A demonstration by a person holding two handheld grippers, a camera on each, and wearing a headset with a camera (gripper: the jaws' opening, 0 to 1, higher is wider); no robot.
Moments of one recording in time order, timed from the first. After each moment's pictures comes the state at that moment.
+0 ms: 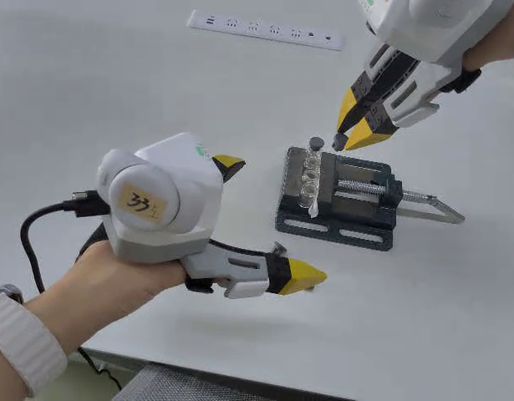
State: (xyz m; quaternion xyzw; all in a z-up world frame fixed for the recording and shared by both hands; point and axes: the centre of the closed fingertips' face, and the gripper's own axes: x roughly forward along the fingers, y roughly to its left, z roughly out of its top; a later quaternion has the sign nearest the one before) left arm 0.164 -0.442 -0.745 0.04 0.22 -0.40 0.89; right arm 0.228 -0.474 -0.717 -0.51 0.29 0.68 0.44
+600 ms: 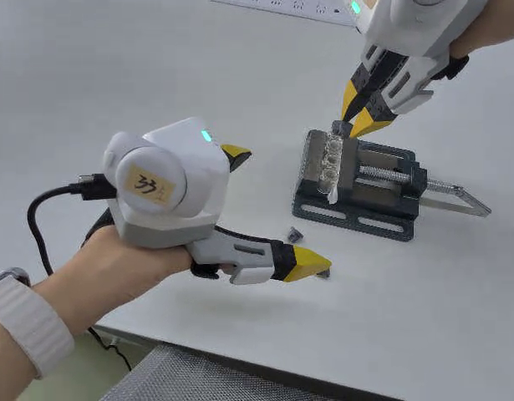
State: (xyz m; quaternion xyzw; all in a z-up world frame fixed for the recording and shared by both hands) left arm 0.161 -0.430 -0.757 0.03 0.24 -0.39 0.89; right arm 0.243 -0.462 -0.751 -0.54 0.29 0.69 0.39
